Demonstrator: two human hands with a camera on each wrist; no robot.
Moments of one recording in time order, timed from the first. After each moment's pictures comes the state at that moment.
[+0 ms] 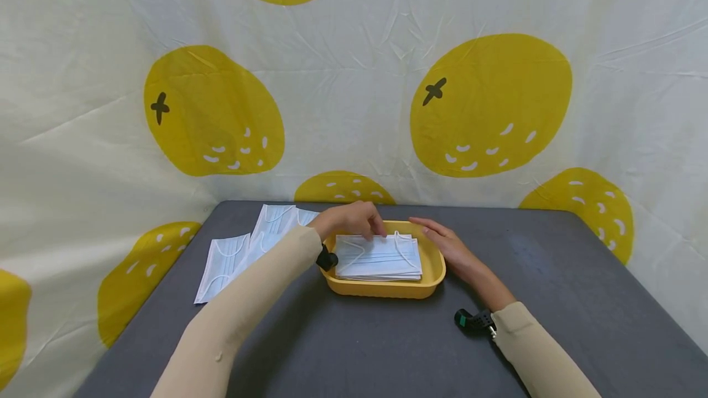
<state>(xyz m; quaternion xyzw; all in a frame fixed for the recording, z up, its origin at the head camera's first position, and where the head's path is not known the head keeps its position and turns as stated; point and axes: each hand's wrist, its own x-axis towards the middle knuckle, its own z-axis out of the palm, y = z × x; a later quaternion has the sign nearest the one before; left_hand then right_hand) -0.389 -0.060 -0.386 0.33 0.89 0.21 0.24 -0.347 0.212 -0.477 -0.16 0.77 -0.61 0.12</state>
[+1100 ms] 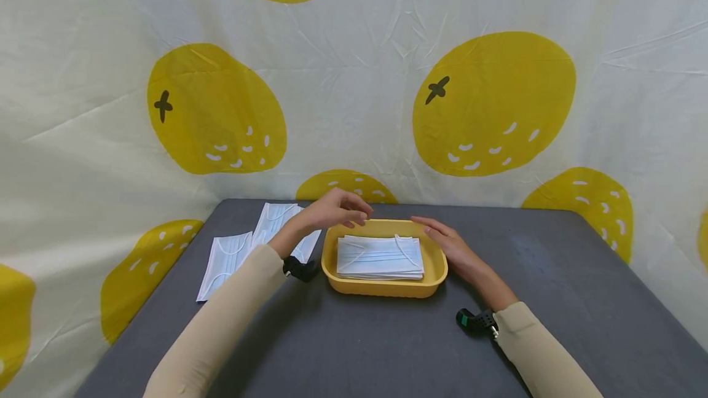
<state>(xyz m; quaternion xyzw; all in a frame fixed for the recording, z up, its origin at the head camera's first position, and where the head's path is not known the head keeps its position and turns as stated) -0.358 -0.110 -0.369 0.27 0.84 0.44 0.16 -0.345 0.213 -0.475 -0.16 0.76 -0.62 0.12</state>
